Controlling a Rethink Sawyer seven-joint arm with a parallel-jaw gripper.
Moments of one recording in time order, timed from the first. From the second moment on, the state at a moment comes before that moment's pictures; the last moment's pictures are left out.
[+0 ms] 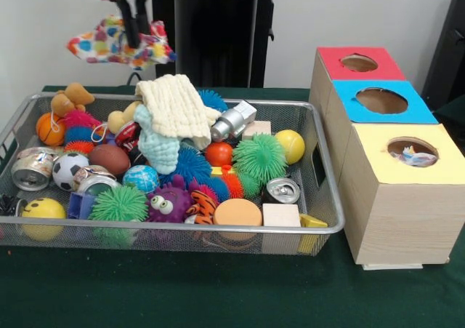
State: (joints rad) arm -0.86 -0.91 0.65 1.73 -0.37 0.90 0.77
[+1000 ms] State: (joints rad) arm -0.65 -0.89 0.48 1.92 -0.23 0.61 0.86
